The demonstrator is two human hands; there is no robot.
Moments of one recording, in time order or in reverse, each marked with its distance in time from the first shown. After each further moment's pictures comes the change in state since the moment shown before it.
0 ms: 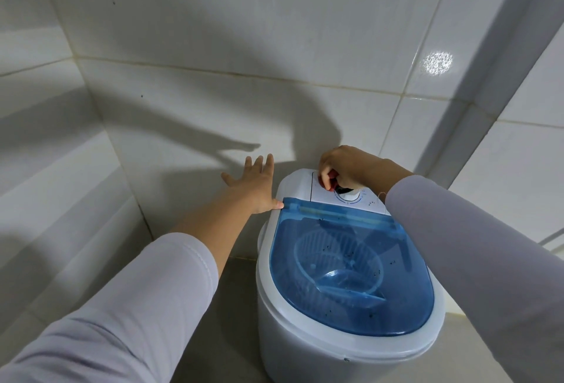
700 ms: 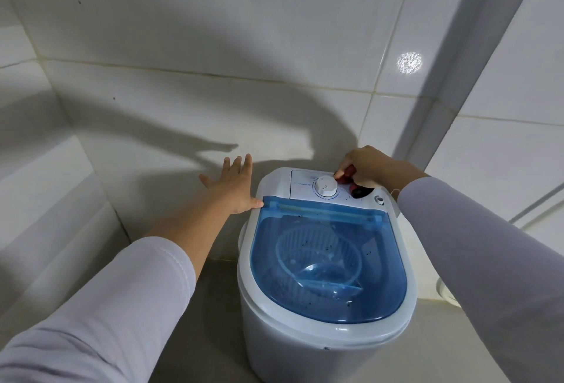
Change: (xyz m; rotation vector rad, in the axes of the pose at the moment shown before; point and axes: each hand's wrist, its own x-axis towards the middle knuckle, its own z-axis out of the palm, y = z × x) left_hand -0.001 -0.001 0.002 -0.004 0.021 -0.003; right_hand -0.047 0.040 0.007 0.205 0.029 0.394
